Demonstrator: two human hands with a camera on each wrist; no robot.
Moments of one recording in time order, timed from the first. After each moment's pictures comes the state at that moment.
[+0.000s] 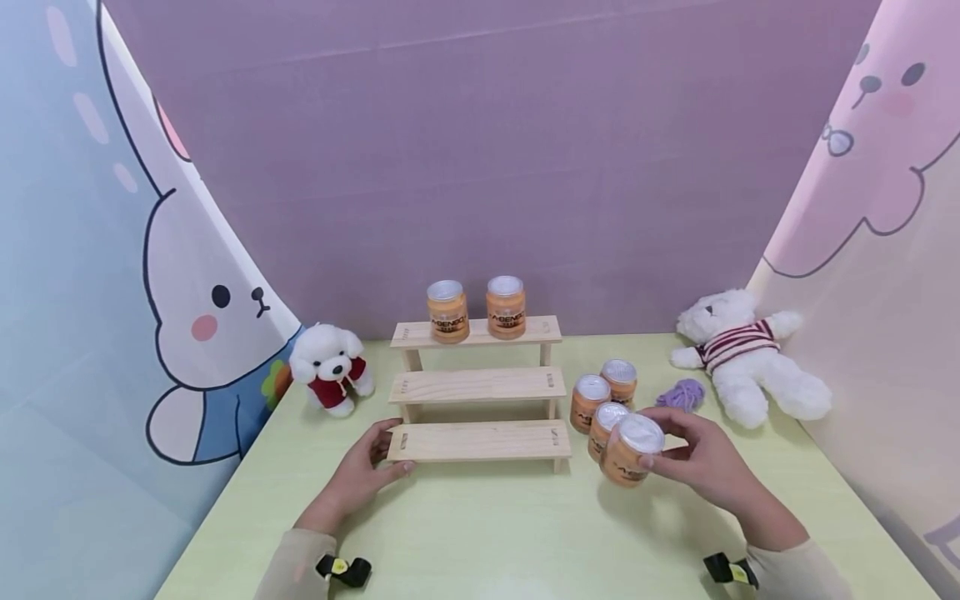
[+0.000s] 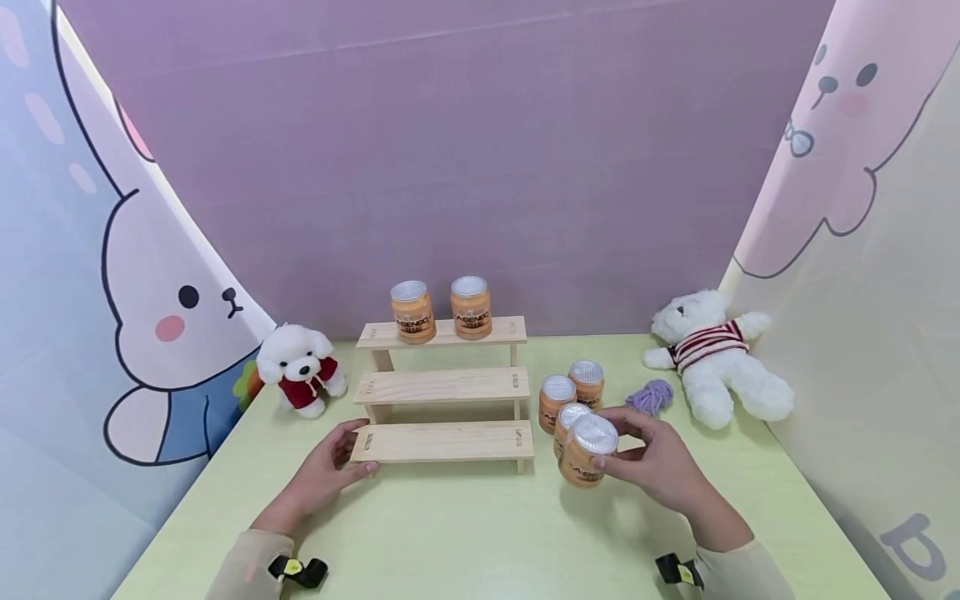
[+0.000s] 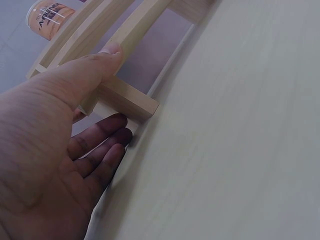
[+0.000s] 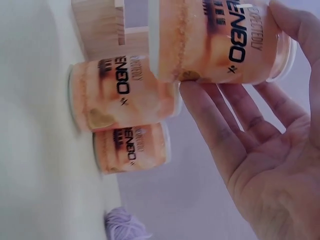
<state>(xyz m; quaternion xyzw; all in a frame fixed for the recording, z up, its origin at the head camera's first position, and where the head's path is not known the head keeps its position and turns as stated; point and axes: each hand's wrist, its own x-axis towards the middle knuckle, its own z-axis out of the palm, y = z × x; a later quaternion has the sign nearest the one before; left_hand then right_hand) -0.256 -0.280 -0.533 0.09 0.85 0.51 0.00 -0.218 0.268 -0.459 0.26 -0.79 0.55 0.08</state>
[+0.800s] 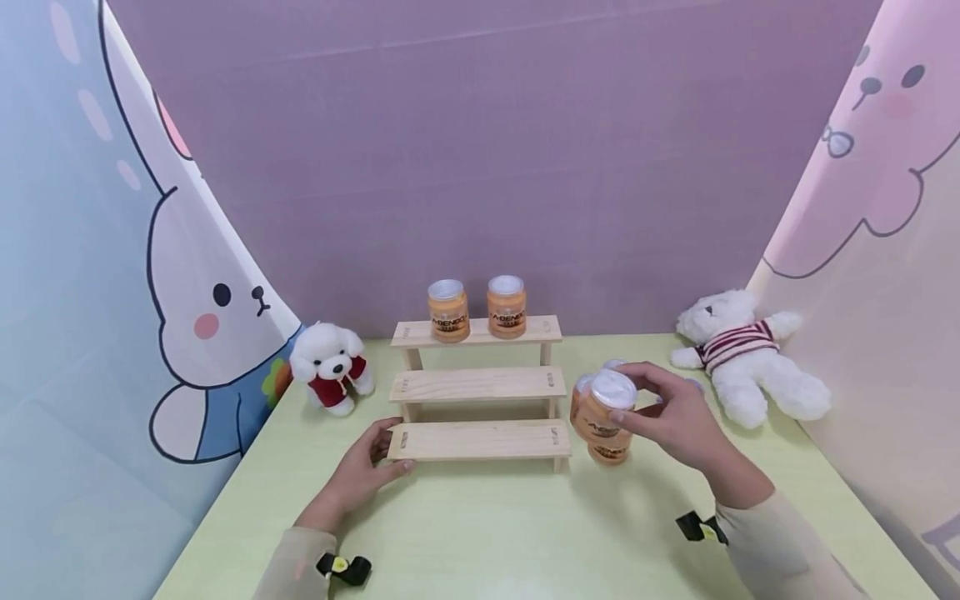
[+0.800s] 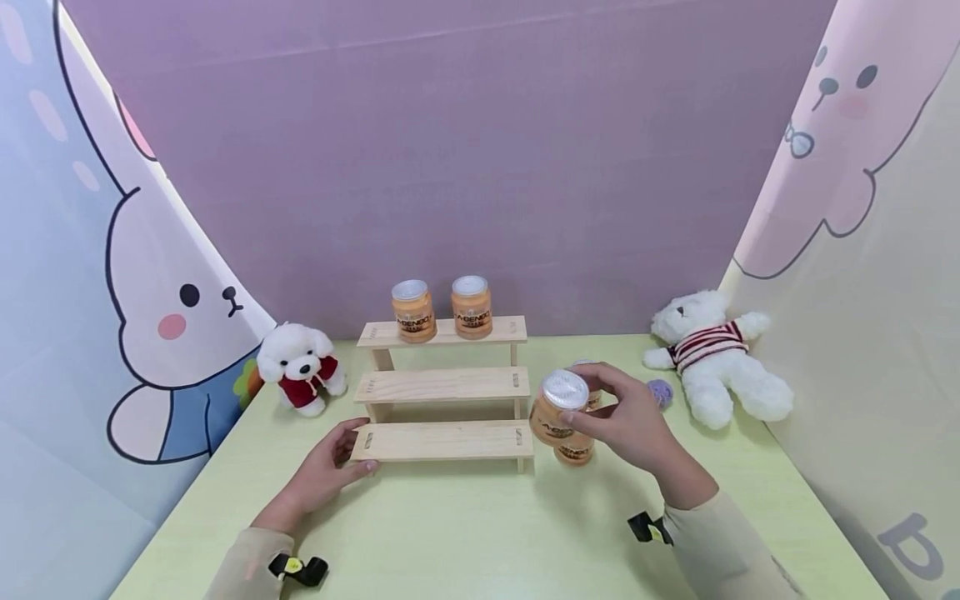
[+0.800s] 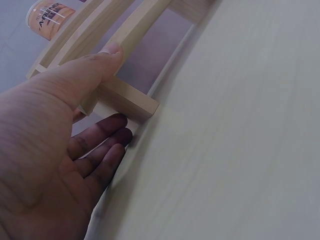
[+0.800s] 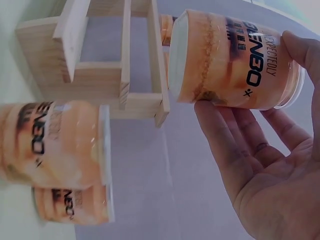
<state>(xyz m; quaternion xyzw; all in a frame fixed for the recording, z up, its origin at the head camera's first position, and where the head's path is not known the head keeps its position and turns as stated) -0.256 -0.279 -0.531 0.09 0.85 0.51 0.01 -0.235 0.225 -0.400 0.26 -0.80 0.52 0.15</state>
